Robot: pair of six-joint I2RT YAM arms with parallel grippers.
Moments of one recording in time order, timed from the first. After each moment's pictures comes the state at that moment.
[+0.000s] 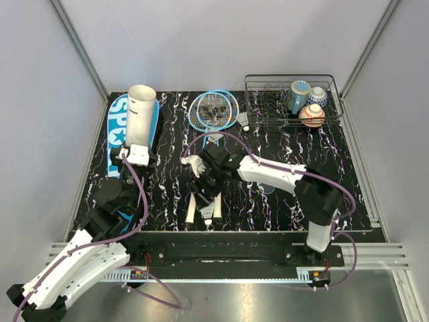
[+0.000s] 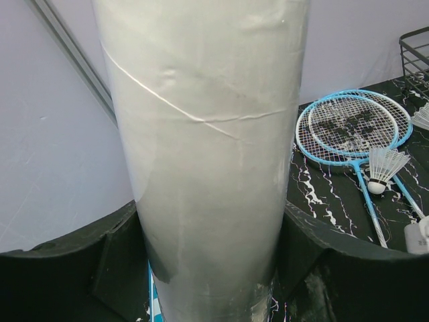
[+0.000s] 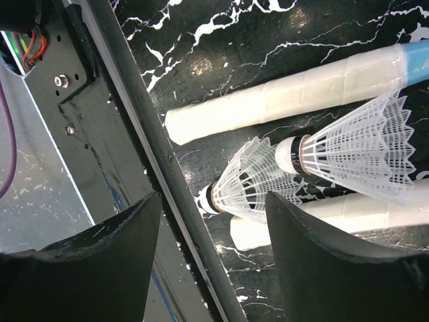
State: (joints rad) left arm -0.70 0.48 0.63 -0.01 -0.65 0.41; right arm 0.95 1.83 1.34 -0.54 -0.50 0.07
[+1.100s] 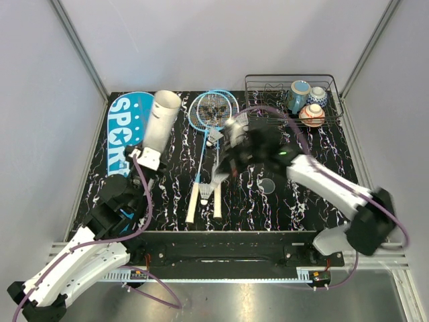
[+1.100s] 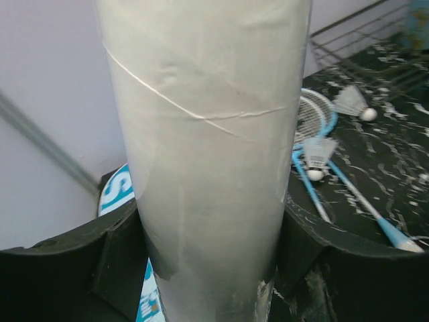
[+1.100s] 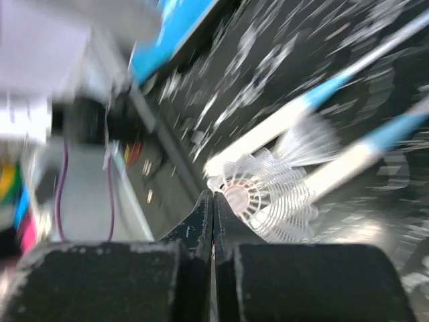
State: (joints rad) left arm -0.70 0.51 0.63 -0.03 -0.46 0.39; right arm 0.78 1.51 1.17 -0.36 -0.63 0.32
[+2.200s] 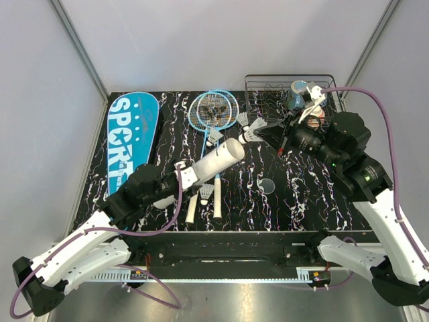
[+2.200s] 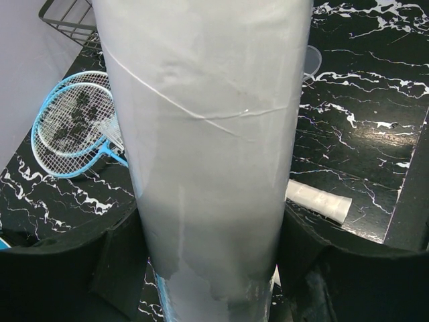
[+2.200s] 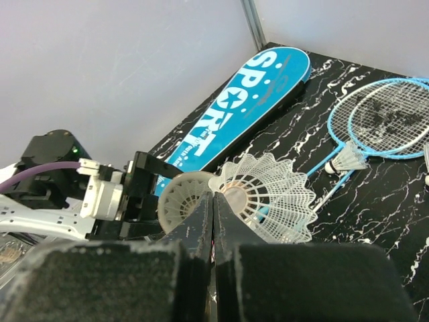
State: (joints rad) left arm -0.76 0.71 0.65 -0.24 0.22 0.42; right arm 0.57 0.99 1.40 -0.46 -0.33 0.37
